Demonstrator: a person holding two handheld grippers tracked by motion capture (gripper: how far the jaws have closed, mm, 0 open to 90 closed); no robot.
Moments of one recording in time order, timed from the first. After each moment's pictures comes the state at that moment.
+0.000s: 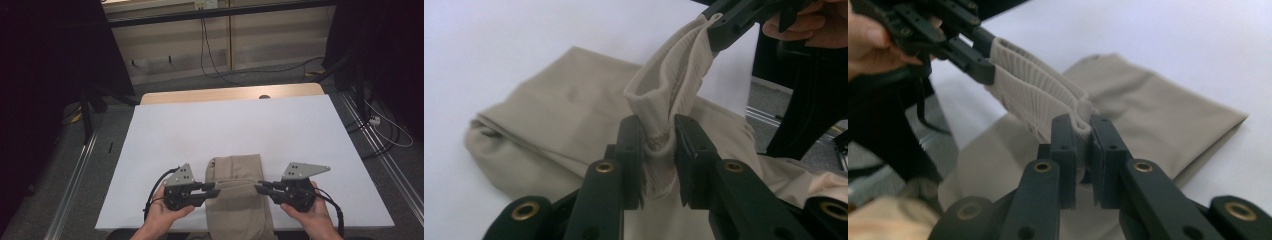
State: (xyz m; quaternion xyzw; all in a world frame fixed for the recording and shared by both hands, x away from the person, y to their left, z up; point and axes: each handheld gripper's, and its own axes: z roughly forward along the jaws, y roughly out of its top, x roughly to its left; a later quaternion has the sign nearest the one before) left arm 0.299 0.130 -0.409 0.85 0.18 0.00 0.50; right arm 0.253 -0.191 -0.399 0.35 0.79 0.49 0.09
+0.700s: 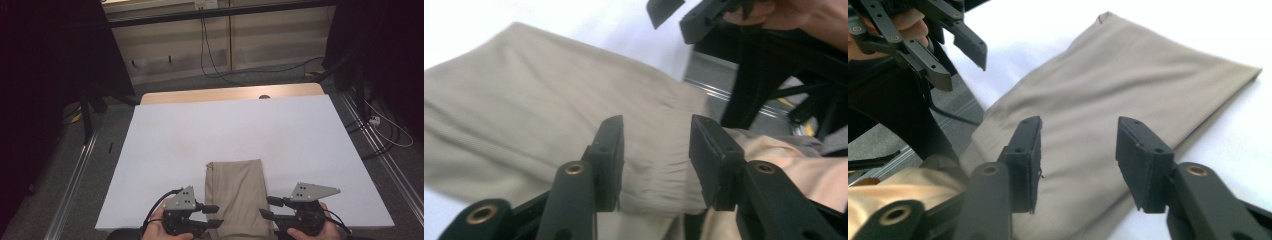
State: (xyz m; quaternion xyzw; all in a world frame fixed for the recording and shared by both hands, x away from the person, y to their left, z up) left arm 0.262 0.133 -0.411 0.86 0.14 -0.04 0.49; right arm 0.215 -0.197 -0.411 0.37 0.79 0.48 0.08
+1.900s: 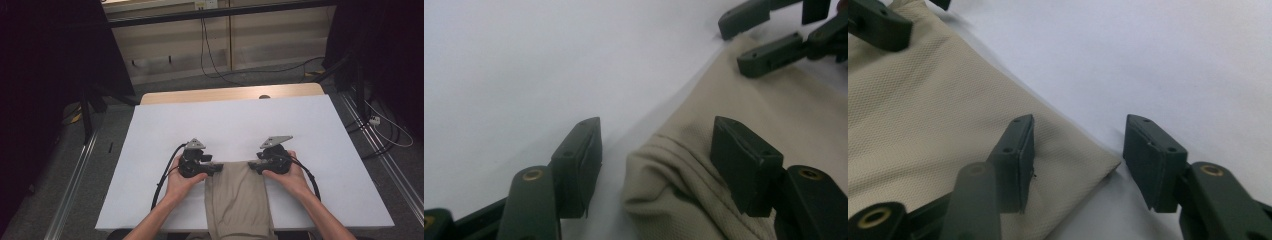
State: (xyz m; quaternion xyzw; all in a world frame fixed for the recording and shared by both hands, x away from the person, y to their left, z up) left arm 0.403 0.099 -0.453 0.85 0.32 0.03 0.42; right arm 0.376 -0.186 -0.459 0.40 0.83 0.37 0.13
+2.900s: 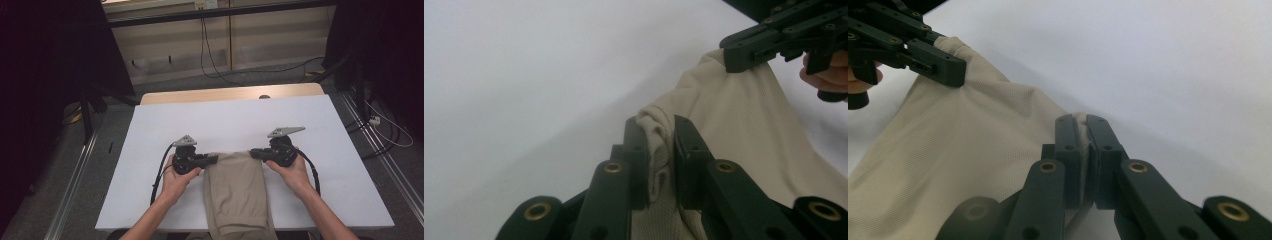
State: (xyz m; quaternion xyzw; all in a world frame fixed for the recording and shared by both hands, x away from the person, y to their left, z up) left arm 0.405 0.117 -0.428 0.81 0.33 0.01 0.49; right arm 0.377 -0.195 -0.425 0.42 0.78 0.46 0.09
